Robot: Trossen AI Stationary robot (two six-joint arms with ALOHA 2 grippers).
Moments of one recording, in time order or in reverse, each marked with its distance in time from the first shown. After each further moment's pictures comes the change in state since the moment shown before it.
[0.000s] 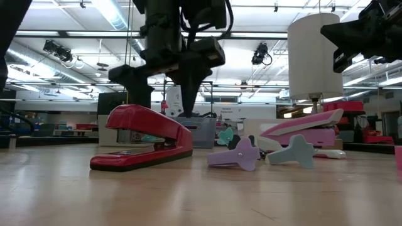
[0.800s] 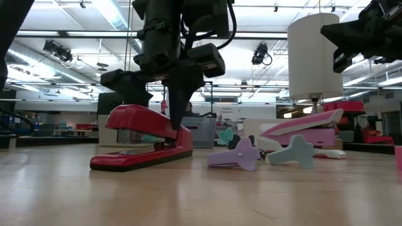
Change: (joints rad) left arm -0.027 0.044 0.000 0.003 0.066 -0.027; right arm 0.000 0.000 0.000 0.000 0.000 0.000
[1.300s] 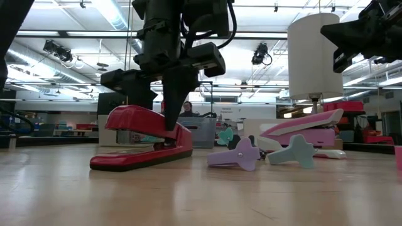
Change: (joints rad) left arm 0.000 0.000 0.000 0.002 -0.001 0.007; right arm 0.000 0.000 0.000 0.000 0.000 0.000
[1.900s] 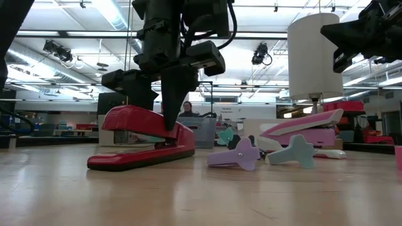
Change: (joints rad) left arm 0.000 0.000 0.000 -0.001 0.007 0.032; right arm 0.000 0.000 0.000 0.000 0.000 0.000
